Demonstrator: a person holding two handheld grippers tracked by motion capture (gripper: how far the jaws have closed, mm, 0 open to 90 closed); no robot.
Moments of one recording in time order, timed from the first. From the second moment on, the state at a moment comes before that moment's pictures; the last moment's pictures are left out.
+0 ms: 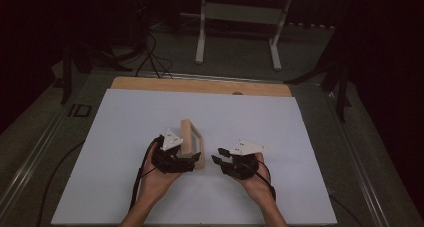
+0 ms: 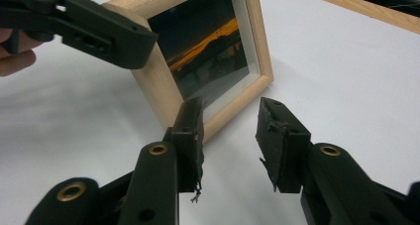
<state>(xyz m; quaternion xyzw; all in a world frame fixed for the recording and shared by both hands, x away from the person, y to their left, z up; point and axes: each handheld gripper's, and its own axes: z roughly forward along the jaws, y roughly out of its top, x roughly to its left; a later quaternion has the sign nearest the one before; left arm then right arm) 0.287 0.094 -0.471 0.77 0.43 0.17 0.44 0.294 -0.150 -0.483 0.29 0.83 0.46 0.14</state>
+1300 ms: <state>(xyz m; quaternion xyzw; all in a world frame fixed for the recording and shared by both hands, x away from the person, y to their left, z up) 0.295 0.091 -0.467 0.76 0.45 0.16 0.43 0.295 -0.156 -0.480 0.30 0.82 0.47 0.15</state>
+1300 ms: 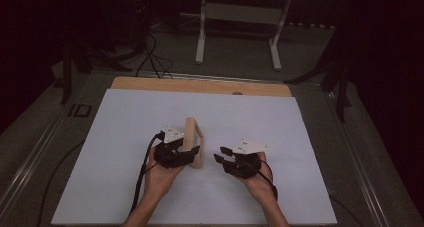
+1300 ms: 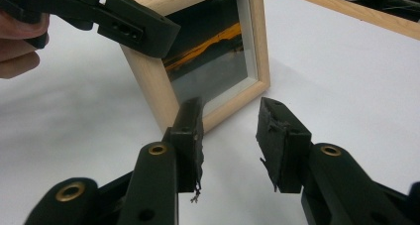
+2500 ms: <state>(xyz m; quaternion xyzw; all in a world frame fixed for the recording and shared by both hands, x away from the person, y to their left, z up) 0.285 0.091 -0.470 0.80 0.37 0.21 0.43 0.298 -0.159 -0.465 0.30 0.80 0.48 0.17</state>
